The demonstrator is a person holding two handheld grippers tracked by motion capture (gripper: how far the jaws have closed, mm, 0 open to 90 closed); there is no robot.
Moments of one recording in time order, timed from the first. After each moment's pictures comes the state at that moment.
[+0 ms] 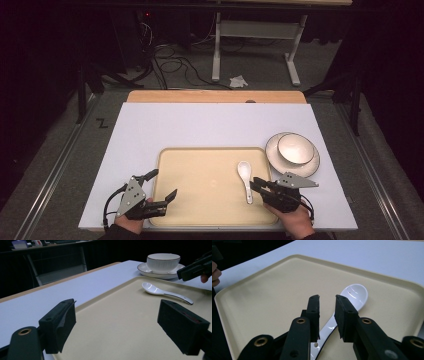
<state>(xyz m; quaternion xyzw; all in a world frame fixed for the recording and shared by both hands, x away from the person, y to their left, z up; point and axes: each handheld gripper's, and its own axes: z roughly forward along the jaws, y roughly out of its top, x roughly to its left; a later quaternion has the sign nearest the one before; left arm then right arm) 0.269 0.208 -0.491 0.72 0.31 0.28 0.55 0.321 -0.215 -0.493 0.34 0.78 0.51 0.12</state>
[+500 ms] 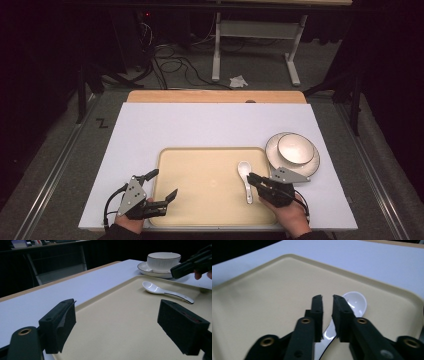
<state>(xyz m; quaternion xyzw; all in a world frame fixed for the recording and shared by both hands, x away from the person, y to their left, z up) 0.270 0.207 -0.491 0.72 0.31 0.28 0.55 0.331 -0.197 -0.486 0.35 0.79 0.48 0.16</state>
